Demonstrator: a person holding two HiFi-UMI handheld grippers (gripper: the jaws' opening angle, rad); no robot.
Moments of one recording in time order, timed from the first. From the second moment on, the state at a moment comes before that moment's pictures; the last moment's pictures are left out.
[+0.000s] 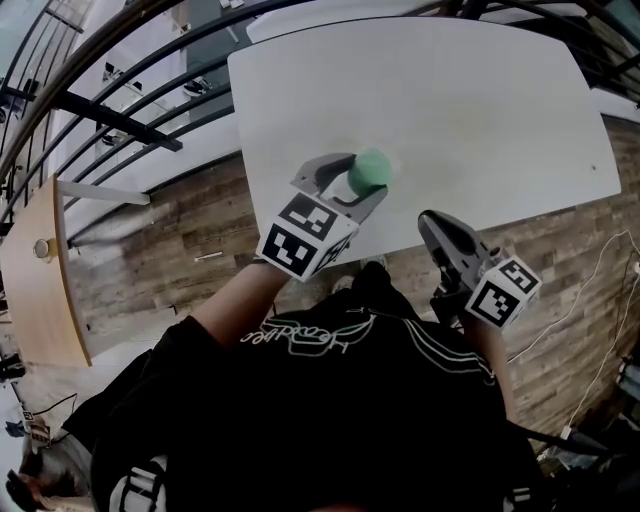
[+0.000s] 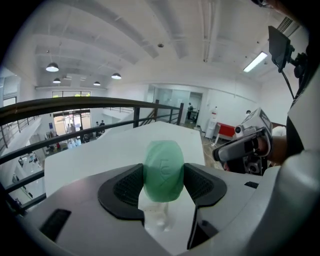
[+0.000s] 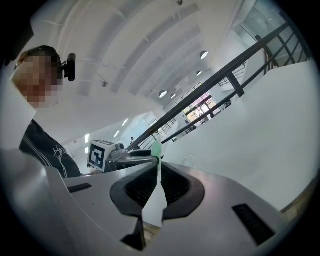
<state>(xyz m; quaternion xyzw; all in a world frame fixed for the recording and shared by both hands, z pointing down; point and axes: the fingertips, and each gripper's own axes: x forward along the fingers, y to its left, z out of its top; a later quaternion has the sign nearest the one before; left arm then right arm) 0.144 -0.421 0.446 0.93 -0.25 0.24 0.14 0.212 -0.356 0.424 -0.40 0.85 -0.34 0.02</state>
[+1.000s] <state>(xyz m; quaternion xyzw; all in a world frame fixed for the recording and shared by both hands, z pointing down) 0.144 -0.446 0.538 0.89 -0.27 0.34 0.13 0.228 -0.383 0.473 -0.39 0.84 -0.38 0.03</state>
